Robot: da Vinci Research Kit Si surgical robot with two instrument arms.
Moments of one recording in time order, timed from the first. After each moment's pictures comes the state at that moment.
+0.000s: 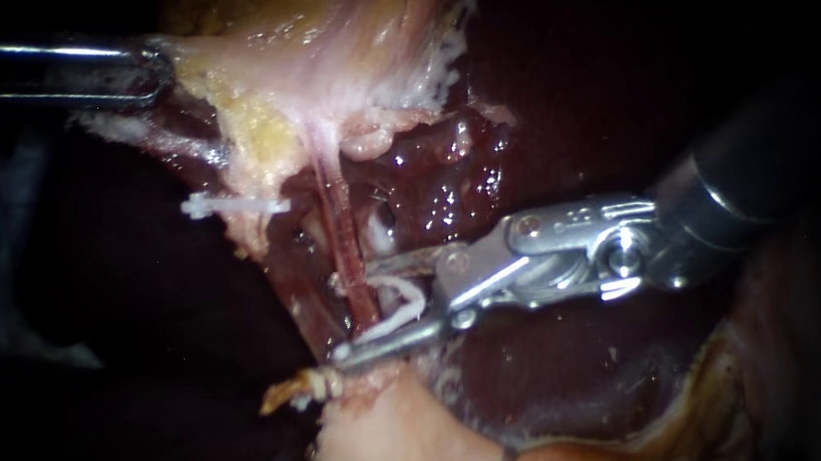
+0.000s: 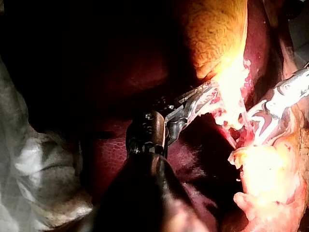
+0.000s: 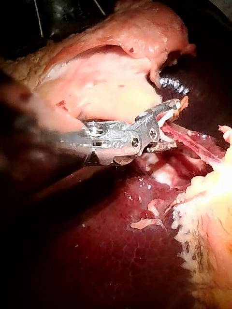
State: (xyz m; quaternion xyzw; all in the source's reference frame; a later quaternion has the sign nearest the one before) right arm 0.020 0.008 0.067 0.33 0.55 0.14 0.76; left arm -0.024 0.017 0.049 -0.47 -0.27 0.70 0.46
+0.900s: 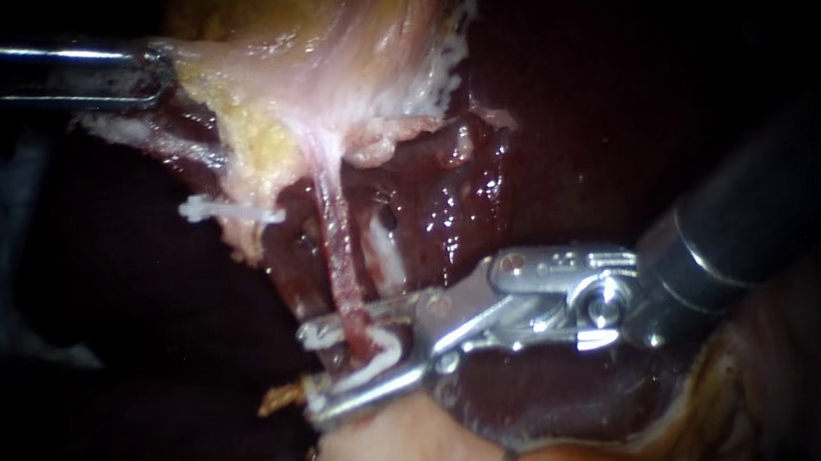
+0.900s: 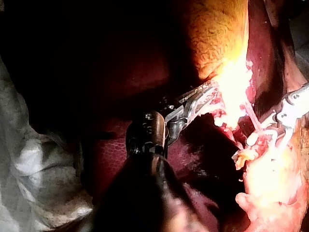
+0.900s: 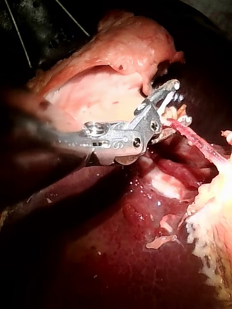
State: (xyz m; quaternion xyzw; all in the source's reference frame) right arm 0.021 0.004 0.063 0.41 0.58 0.12 0.69; left arm -0.024 0.017 0.050 -0.47 -0.27 0.70 0.46
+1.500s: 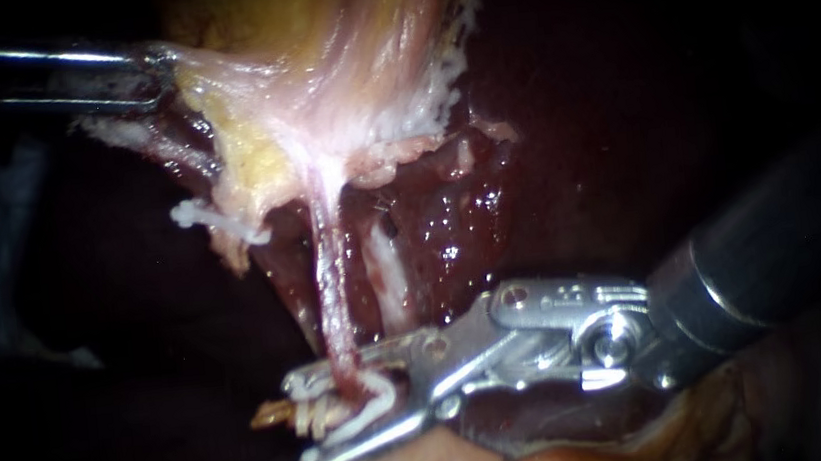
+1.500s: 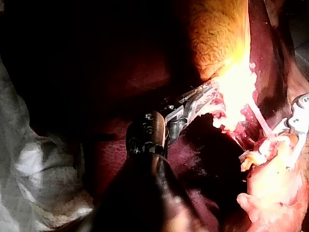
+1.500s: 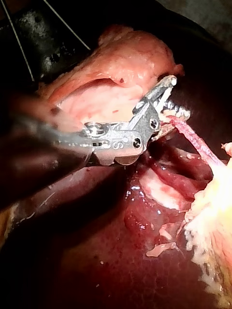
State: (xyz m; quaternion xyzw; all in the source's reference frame) right arm 0.021 0.003 0.060 0.44 0.58 0.10 0.67; left arm -0.024 0.017 0.050 -0.47 -0.27 0.70 0.46
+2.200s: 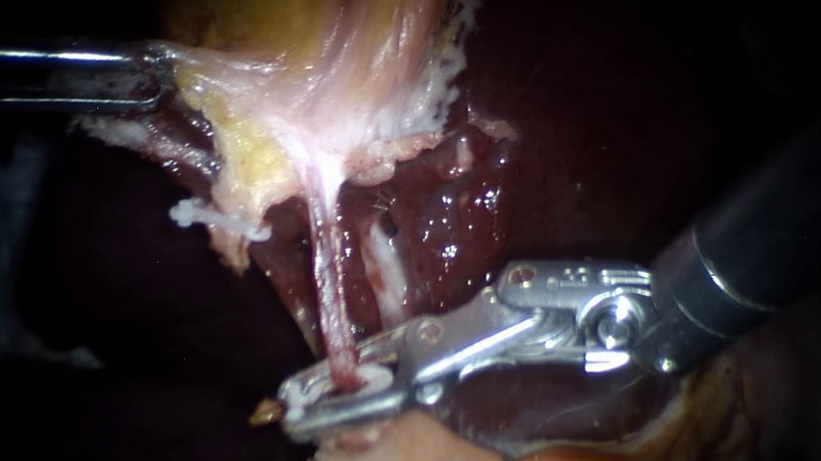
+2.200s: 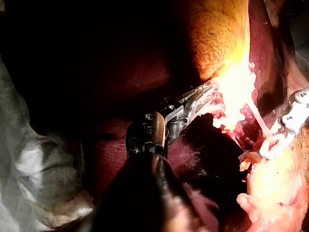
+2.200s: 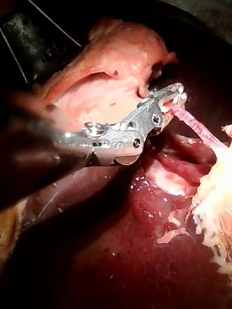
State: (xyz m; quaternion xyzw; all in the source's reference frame) right arm 0.020 0.004 0.062 0.46 0.56 0.14 0.67; left arm -0.024 0.017 0.050 -0.47 -0.27 0.70 0.46
